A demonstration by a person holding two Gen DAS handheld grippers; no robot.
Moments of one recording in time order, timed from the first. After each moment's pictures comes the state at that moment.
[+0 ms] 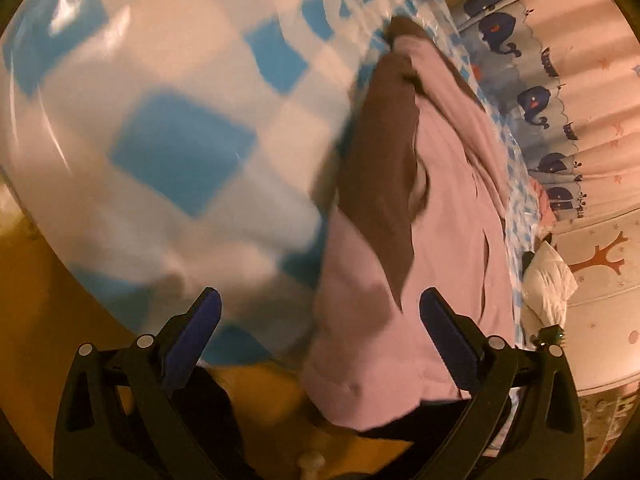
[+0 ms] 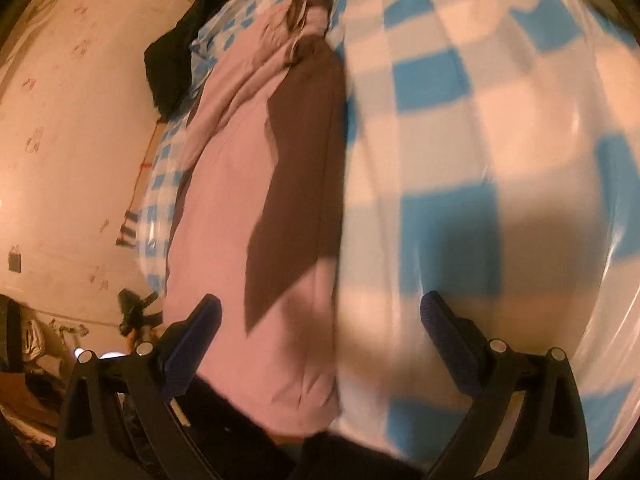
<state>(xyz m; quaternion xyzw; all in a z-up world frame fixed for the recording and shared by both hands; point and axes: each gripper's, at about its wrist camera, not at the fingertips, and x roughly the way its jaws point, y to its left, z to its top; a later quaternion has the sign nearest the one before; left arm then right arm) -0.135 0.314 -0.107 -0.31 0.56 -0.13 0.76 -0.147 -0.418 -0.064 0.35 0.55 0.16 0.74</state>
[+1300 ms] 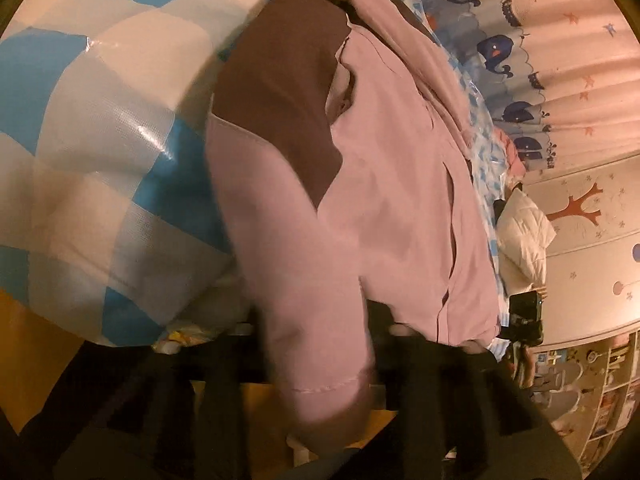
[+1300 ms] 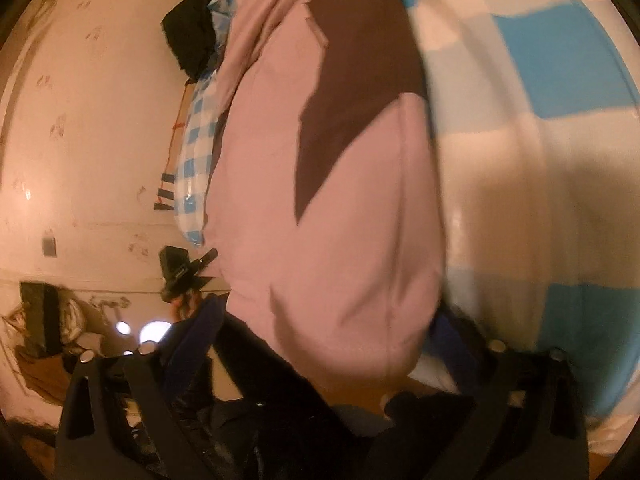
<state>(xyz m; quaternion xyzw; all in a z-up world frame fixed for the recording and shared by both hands) -0.134 0.226 -0.122 -0.29 0.58 -0.22 0.73 -0.177 -0.368 -0.093 0.40 0.57 0.24 0.68</state>
